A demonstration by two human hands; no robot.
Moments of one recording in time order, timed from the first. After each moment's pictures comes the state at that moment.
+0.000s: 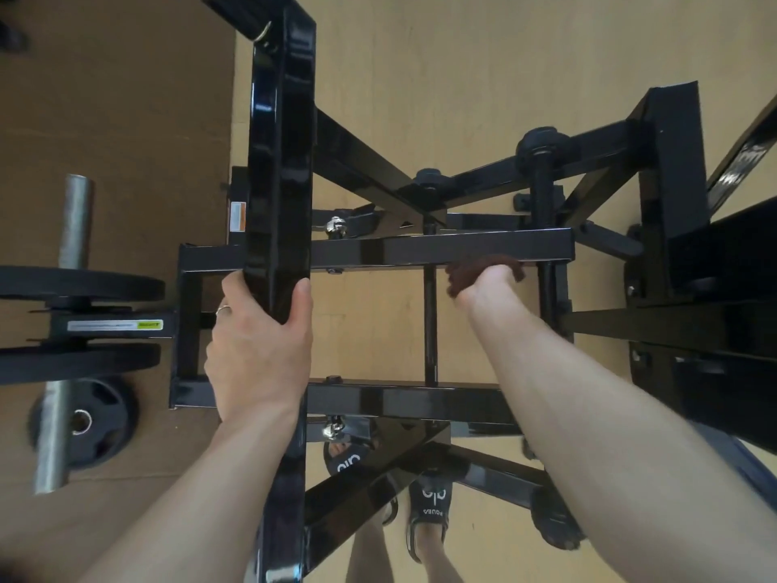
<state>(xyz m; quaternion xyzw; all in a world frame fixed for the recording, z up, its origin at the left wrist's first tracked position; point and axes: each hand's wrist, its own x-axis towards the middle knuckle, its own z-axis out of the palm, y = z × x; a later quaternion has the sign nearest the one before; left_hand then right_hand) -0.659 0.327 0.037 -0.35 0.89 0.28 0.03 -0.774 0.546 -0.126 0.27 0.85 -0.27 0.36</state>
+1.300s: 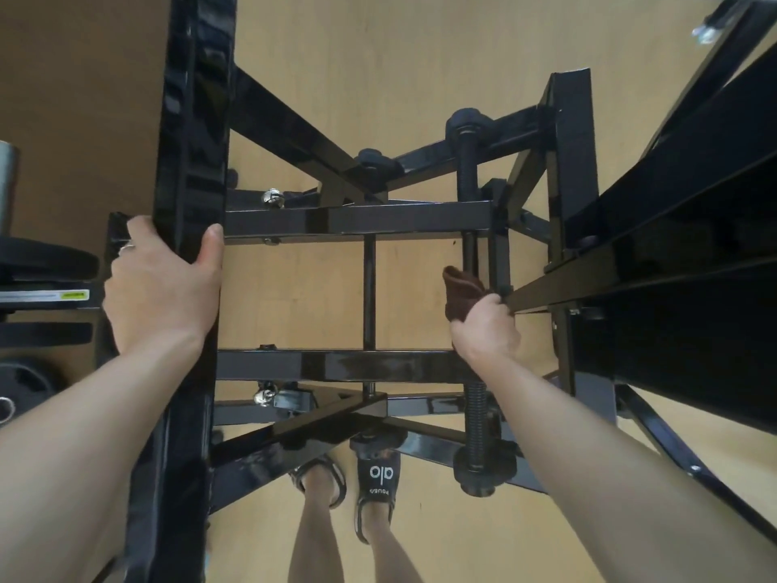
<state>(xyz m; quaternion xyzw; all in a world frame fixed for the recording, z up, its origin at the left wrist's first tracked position) -0.655 0.334 0.042 -0.33 0.91 0.23 0.01 -0.659 0.670 -0.066 0.27 0.93 -0.07 0.25</state>
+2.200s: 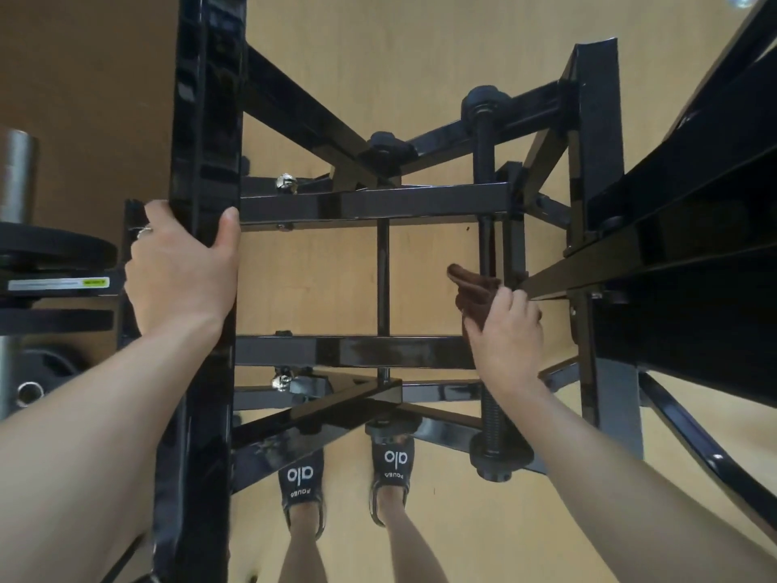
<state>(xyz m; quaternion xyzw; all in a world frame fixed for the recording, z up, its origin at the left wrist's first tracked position) -0.656 0.337 0.045 -0.34 0.91 0.23 0.02 -0.616 0.669 -0.043 0.10 0.99 -0.02 0.14</state>
